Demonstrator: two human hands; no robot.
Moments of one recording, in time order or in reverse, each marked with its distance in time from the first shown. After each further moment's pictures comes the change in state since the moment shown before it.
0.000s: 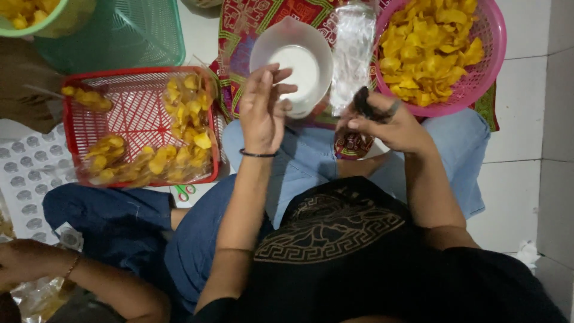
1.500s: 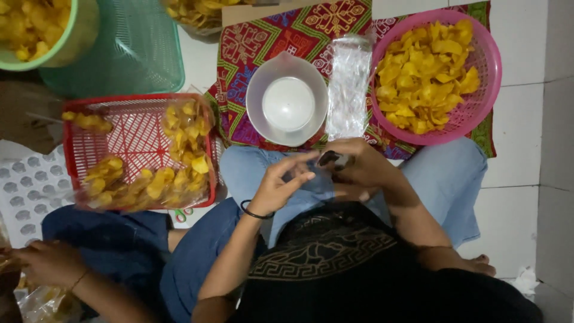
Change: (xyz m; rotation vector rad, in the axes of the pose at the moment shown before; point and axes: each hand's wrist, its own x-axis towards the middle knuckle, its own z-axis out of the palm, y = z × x) left_hand -0.060 -0.016 -0.011 0.708 -0.376 0.019; right_hand 0.023 0.047 0.006 -0.250 -0.172 -0.075
